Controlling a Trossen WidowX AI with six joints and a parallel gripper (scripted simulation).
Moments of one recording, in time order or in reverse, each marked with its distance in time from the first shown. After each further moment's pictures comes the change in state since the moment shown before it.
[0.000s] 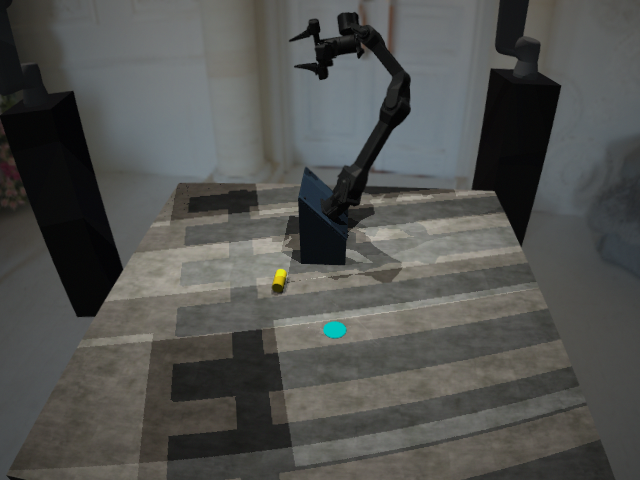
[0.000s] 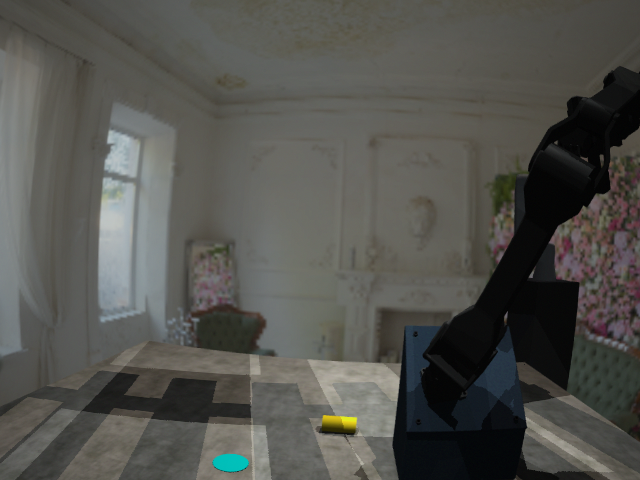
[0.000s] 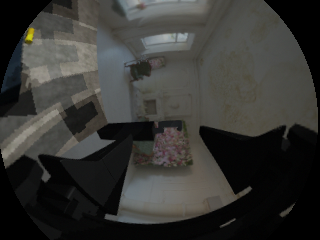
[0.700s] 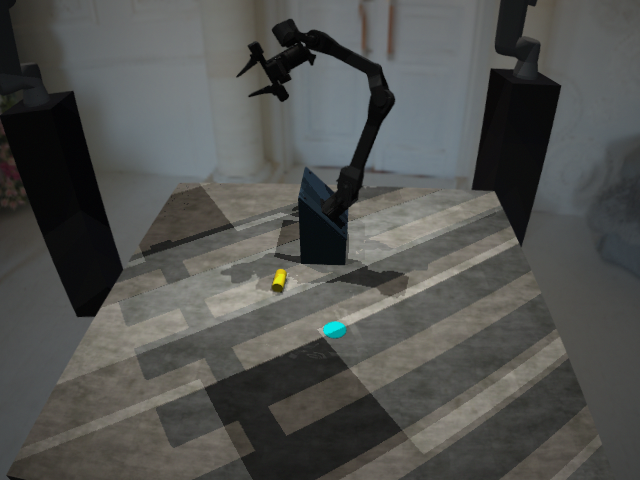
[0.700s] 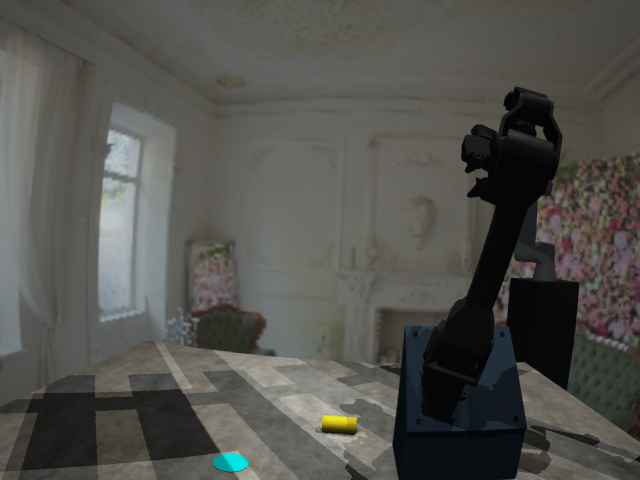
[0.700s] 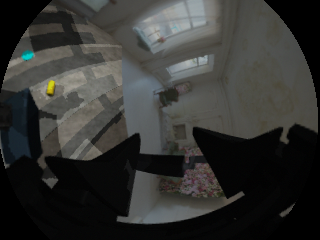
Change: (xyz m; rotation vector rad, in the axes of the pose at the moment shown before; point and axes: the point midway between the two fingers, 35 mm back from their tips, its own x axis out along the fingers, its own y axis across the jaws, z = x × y) arm 0.130 0.019 0.180 0.103 -0.333 0.296
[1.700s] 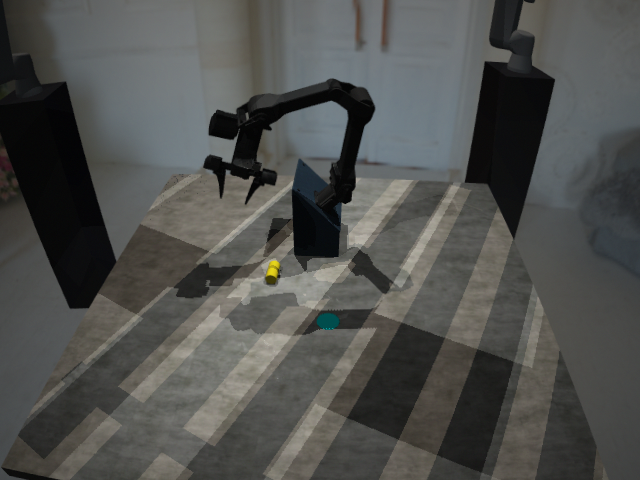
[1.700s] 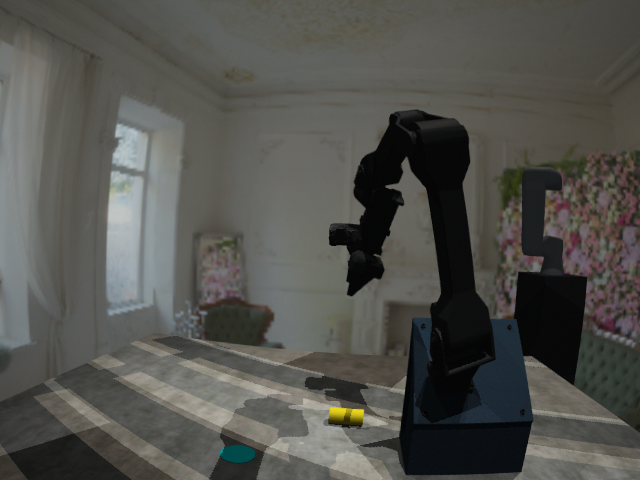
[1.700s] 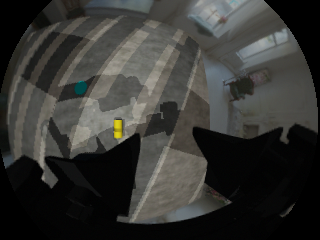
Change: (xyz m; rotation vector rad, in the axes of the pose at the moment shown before) arm 0.183 0.220 0.208 0.149 0.009 0.772
